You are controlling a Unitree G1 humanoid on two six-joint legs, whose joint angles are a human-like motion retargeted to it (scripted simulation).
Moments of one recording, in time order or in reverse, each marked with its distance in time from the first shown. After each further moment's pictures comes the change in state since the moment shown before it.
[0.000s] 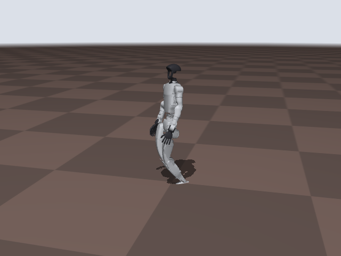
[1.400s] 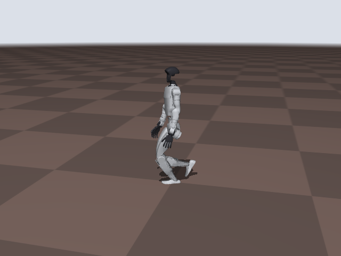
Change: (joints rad) left arm 0.002 -0.022 0.044 0.072 0.000 -0.005 0.102; right arm -0.046 0.003 -0.002 -0.005 0.005 -0.037 -0.047; waist -0.008 -0.200 -0.150; left_leg -0.591 -0.353 0.106 0.261 0.047 0.116; right_leg -0.474 -0.351 0.144 1.052 0.303 0.166
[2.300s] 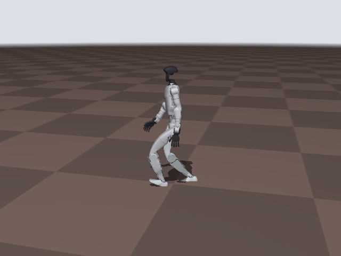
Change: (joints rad) left arm 0.132 -0.017 -0.016 0.011 0.003 -0.011 -0.078; right arm -0.141 -0.111 -0.051 -0.153 0.041 -0.041 -0.115; waist 0.116 0.210 0.029; left_leg -0.257 0.305 -0.049 0.044 -0.028 -0.105; right_leg 0.177 0.342 -0.139 -0.746 -0.438 -0.150
